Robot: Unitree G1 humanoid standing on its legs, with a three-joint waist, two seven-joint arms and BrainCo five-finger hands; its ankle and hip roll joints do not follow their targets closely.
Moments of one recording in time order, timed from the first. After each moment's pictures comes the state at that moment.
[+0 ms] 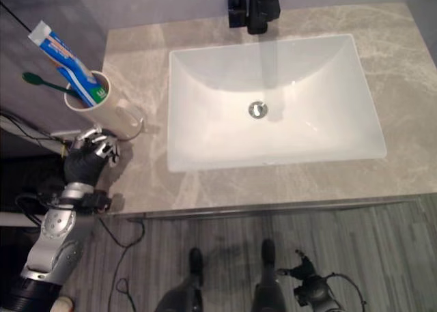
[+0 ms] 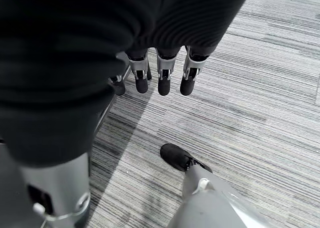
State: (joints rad) left arm -0.13 0.62 -0.04 -0.11 -0.65 -0.23 0.14; right arm -0.06 -0.36 0.32 0.99 -0.05 -0.07 -0.18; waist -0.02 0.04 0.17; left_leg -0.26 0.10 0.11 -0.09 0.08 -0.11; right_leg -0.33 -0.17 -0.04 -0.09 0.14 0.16
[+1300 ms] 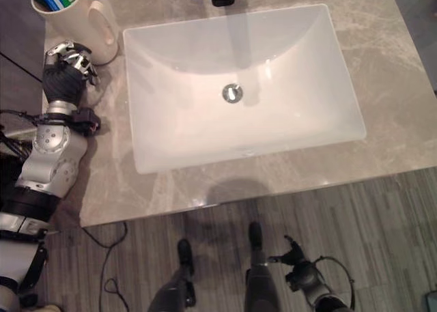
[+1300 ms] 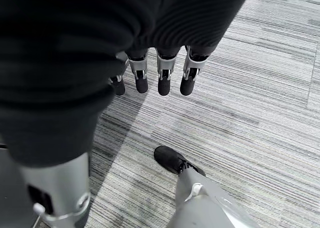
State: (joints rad) left arm -0.76 0.79 -0.29 0.40 -0.75 -0.26 0.30; right arm -0.13 -0.36 0.43 0.96 -0.04 -0.07 -0.19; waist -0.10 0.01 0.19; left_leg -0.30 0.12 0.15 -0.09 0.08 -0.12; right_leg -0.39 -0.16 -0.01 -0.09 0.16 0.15
